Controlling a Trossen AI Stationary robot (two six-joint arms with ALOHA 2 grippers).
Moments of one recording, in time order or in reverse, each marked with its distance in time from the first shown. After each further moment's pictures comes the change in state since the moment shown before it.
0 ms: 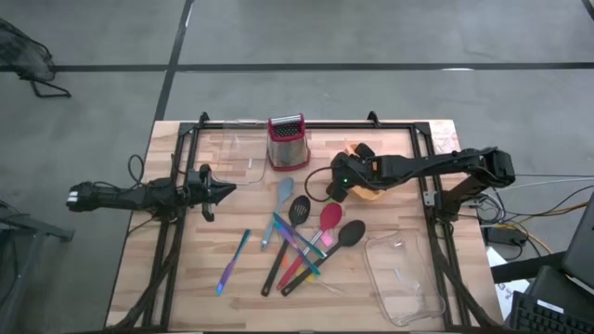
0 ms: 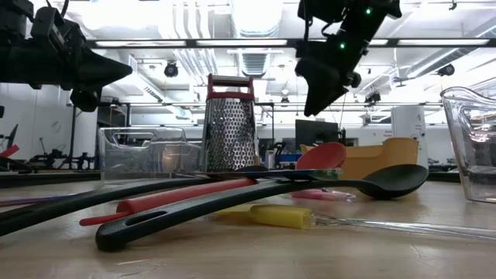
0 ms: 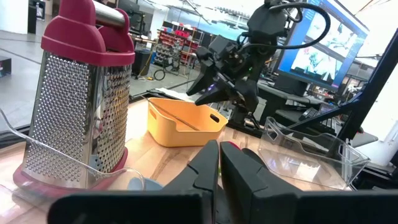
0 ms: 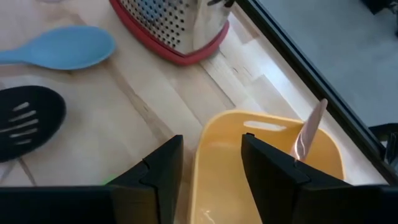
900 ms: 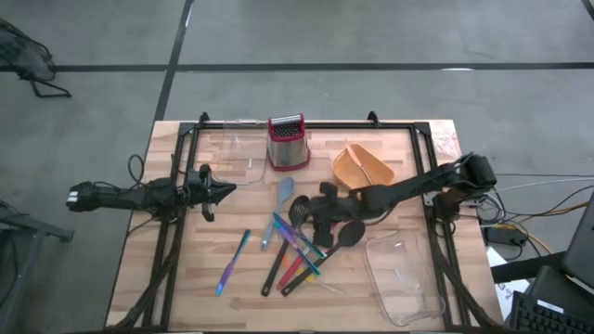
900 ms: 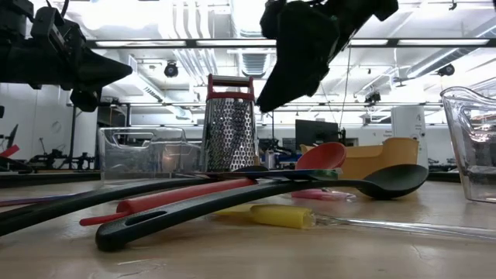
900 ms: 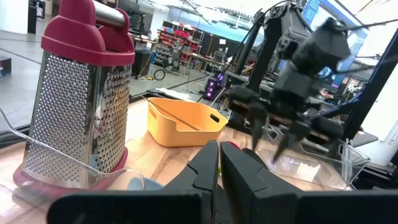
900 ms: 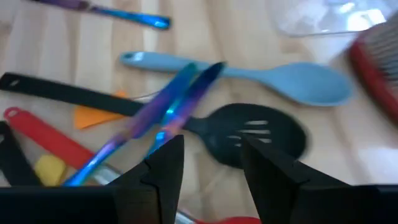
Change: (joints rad) left arm 0.000 0.000 0.000 0.000 0.000 0.000; right arm 0.244 0.215 0.072 0.341 -0.327 -0.111
